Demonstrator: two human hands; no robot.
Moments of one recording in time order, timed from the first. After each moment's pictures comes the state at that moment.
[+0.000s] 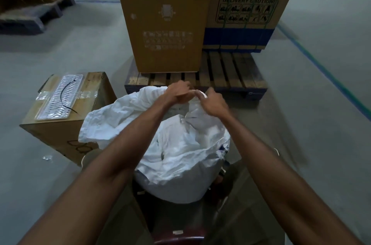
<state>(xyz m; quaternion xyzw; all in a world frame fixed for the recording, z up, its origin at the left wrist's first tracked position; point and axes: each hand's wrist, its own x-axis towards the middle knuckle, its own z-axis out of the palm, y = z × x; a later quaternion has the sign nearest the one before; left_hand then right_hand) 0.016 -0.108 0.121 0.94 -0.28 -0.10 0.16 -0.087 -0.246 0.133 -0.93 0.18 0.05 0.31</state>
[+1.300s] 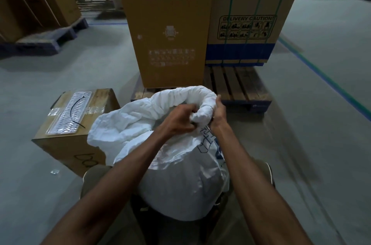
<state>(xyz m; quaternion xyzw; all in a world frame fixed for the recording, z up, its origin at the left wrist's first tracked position) -0.052 -0.087 0.127 0.87 -0.38 0.02 0.33 -0.072 -0.243 0.124 -0.50 0.35 -0.01 0.79</state>
